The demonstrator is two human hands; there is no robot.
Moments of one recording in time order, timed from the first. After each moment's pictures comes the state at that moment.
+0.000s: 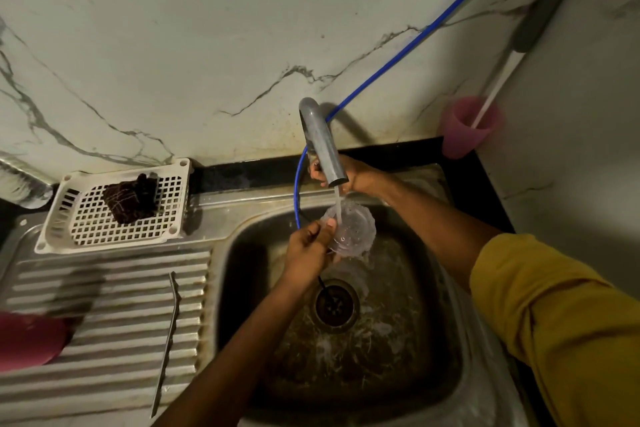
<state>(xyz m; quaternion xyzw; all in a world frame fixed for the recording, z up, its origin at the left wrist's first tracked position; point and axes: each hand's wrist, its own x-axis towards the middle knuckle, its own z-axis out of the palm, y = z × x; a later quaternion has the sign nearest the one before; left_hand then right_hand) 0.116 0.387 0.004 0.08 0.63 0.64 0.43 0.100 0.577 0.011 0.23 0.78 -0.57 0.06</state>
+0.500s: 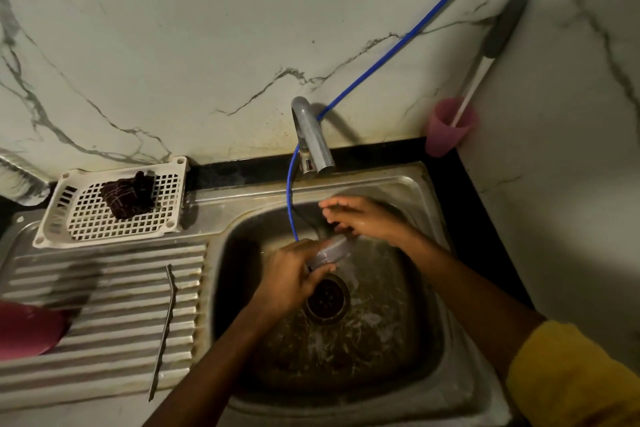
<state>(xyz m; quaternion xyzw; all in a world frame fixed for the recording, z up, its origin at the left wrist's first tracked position) 0.113 0.329 -0.005 0.54 0.77 0.32 0.14 0.199 0.522 0.017 0.28 0.74 -0.61 0.04</state>
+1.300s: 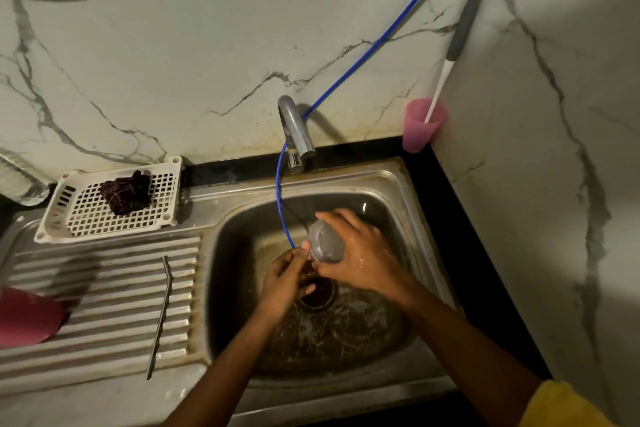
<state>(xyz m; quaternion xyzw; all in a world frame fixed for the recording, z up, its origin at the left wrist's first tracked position) 0.178 0.314 0.017 0.04 0.67 0.60 0.44 0.273 0.453 0.015 0.26 0.91 -0.31 -0.05</state>
